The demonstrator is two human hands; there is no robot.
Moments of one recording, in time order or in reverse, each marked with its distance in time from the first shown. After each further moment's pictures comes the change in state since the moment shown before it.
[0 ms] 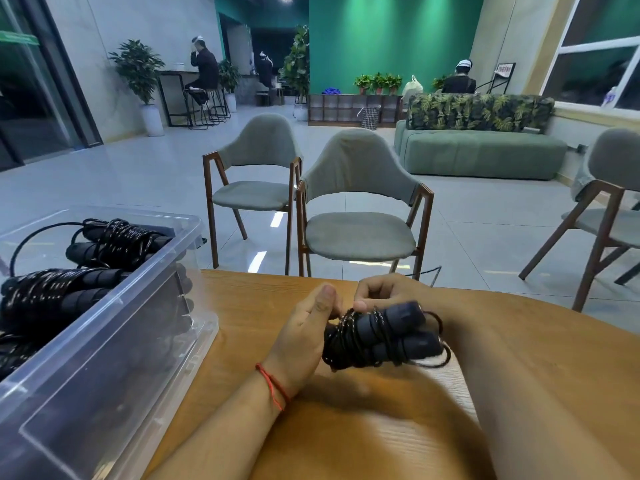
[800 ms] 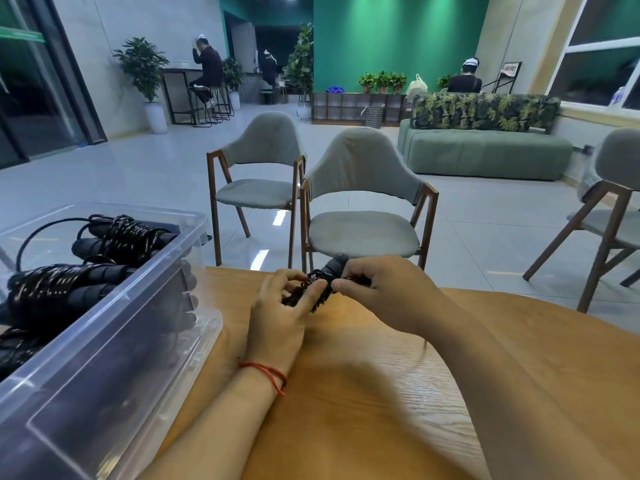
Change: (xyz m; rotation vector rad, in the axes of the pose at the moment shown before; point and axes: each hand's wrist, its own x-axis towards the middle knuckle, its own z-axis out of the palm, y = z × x) left_hand 0.013 -0.020 -0.034 0.449 0.500 0.101; right_hand 0.011 -0.042 0.035 -0.659 0.537 -0.170
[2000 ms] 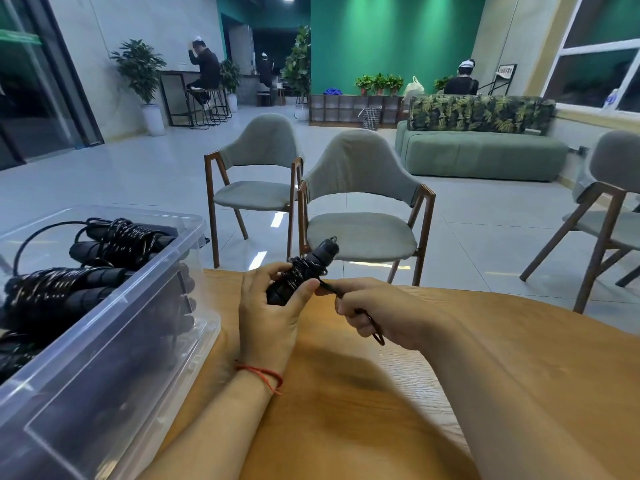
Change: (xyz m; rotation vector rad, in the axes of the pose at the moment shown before) left_hand 0.000 0.004 -0.002 -0.087 0.184 0.106; right_hand 0.001 0.012 0.018 0.851 -0.437 0.359
